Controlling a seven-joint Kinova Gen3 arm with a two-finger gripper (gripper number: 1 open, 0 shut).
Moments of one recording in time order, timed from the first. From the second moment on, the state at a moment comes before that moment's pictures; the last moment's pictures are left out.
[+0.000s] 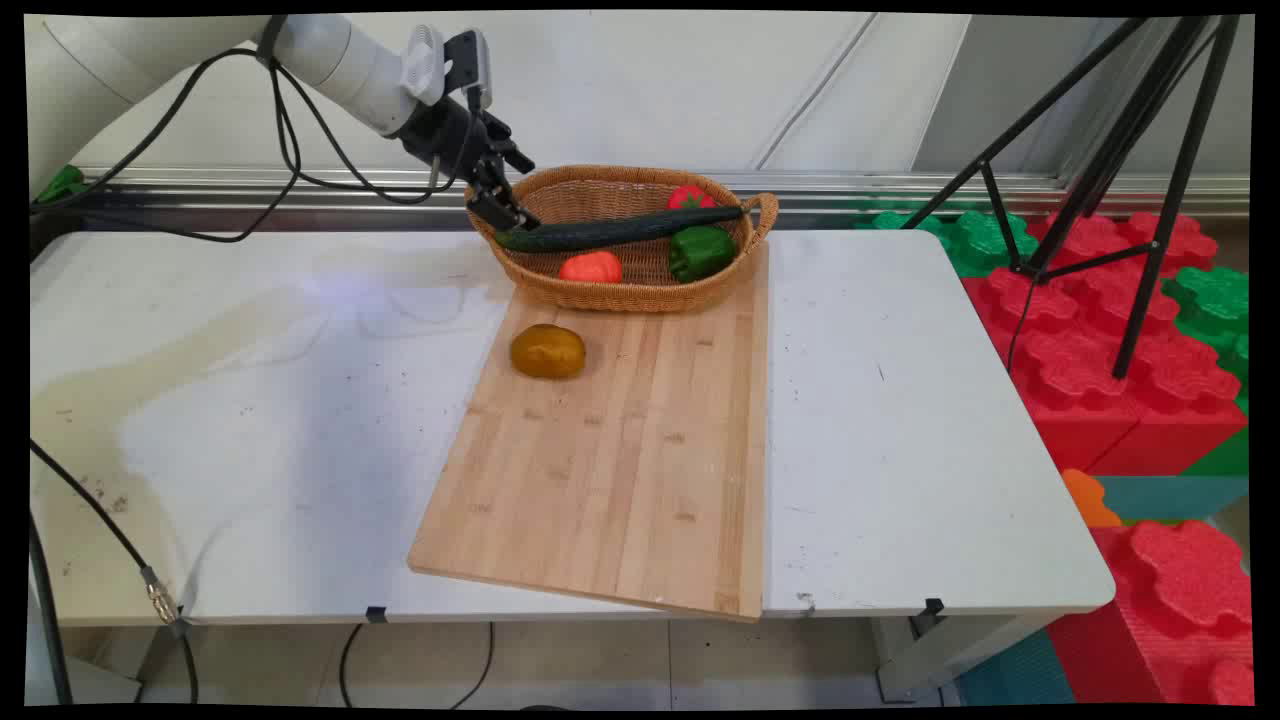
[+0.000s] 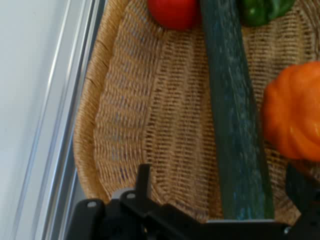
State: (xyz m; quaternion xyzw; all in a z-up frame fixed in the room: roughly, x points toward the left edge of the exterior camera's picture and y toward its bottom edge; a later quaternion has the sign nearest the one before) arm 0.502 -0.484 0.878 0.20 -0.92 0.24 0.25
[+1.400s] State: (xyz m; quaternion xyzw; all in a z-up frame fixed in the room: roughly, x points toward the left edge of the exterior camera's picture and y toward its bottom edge) arm 0.486 -0.391 0.936 0.21 -0.91 0.19 0.32
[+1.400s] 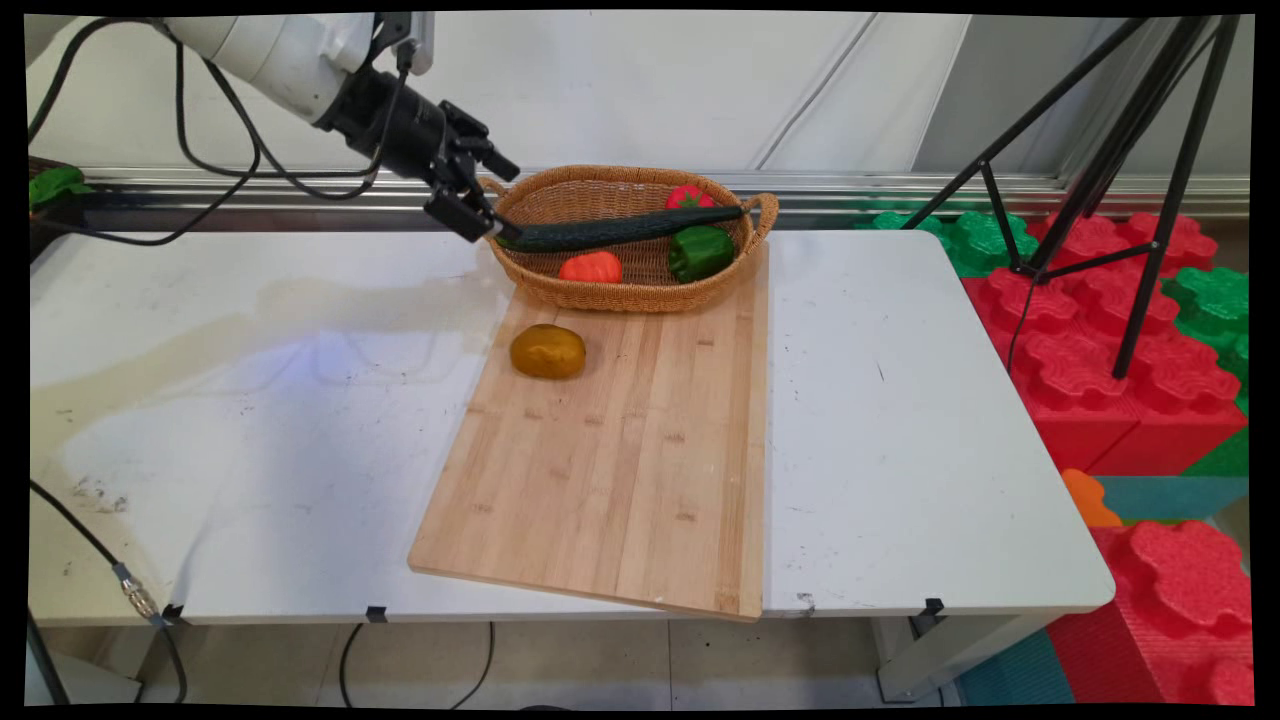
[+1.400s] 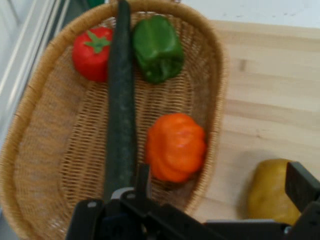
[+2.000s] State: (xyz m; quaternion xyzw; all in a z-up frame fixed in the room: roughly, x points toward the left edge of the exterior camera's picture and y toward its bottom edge) arm 0.470 -0.371 0.906 0.23 -0.91 0.15 0.30
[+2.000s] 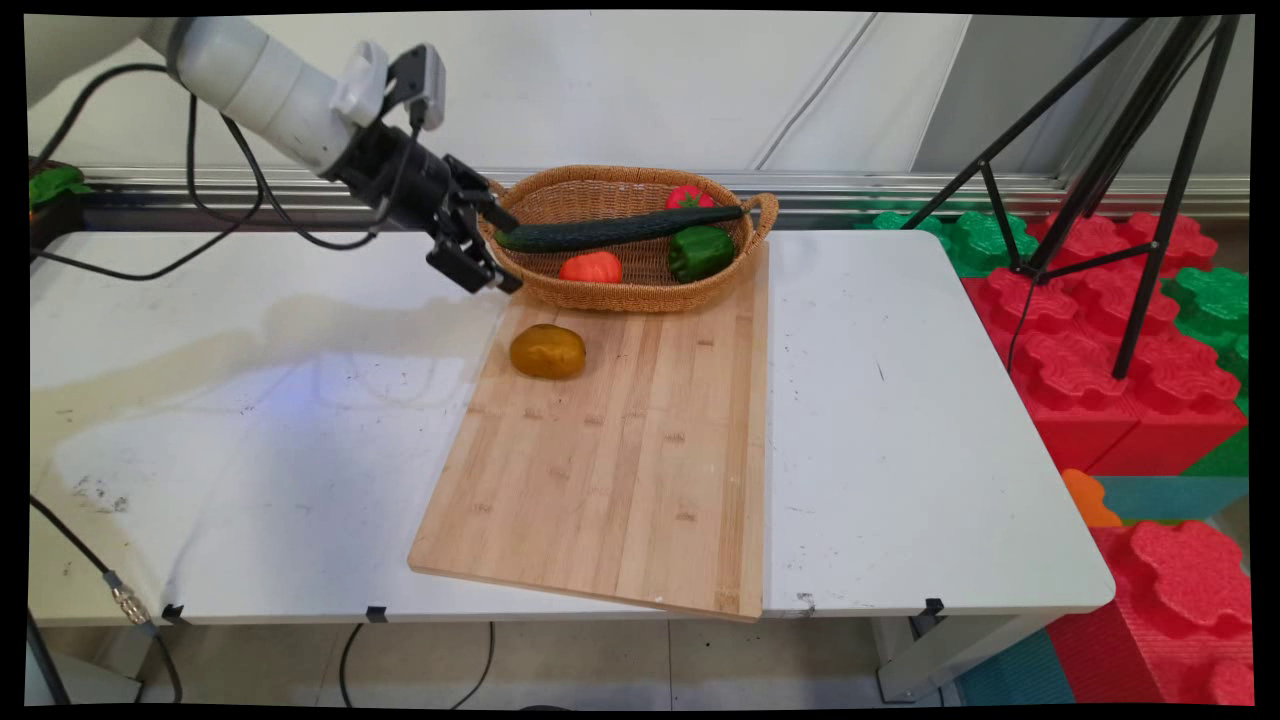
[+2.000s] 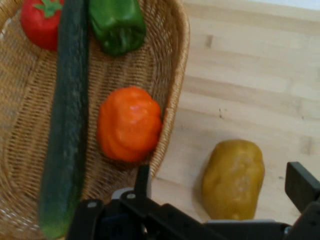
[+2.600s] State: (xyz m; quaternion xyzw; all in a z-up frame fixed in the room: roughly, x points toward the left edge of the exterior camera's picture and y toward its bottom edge) arm 0.443 -0.378 0.850 0.26 -0.92 0.12 0.27
